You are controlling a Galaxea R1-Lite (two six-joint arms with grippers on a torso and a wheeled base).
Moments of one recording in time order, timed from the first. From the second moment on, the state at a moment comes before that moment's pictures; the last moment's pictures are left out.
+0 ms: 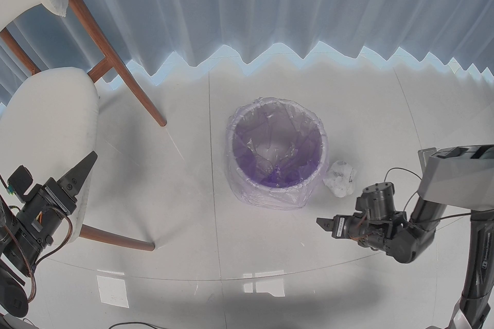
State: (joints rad) left arm -0.12 1.34 -0.08 -1.33 -0.11 -0.54; right arm 0.39 2.28 -0.65 -0.96 -0.05 0.40
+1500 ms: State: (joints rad) left arm 0.03 1.20 -0.10 -1.18 -0.10 -0.29; right arm 0.00 2.25 -0.66 -1.14 0.01 0.30
